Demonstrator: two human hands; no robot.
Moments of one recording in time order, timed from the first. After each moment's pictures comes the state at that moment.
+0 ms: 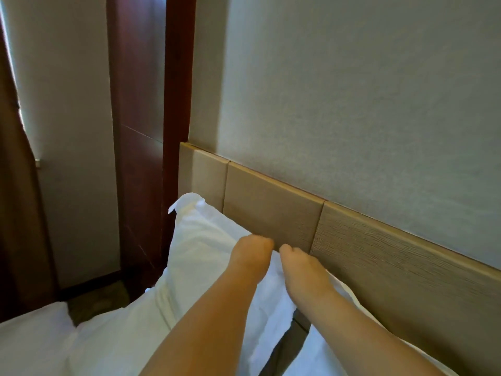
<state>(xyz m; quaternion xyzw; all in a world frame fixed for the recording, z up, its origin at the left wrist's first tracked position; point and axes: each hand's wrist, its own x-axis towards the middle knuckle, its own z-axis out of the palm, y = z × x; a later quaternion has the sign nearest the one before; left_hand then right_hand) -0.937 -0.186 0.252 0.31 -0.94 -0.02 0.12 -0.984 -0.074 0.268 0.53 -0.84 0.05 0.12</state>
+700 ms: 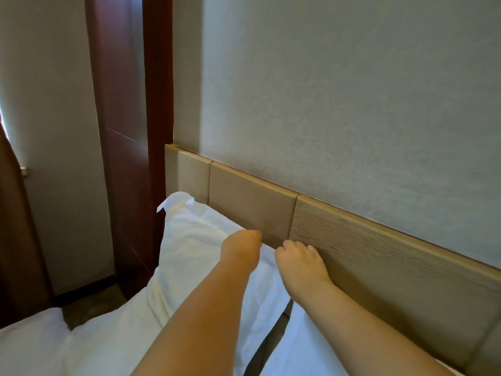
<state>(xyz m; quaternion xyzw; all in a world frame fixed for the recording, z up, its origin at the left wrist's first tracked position) -0.947 -0.161 0.262 0.37 -0.92 -0.09 0.12 -0.991 -0.028 0.284 0.55 -0.82 -0.03 0.15</state>
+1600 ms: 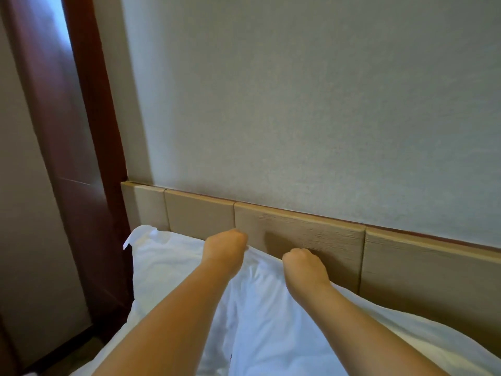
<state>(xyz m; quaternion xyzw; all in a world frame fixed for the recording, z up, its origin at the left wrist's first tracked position) -0.928 -0.054 0.320 0.24 -0.95 0.10 0.16 -0.992 0.101 0.305 0.39 -0.91 0.06 0.11</state>
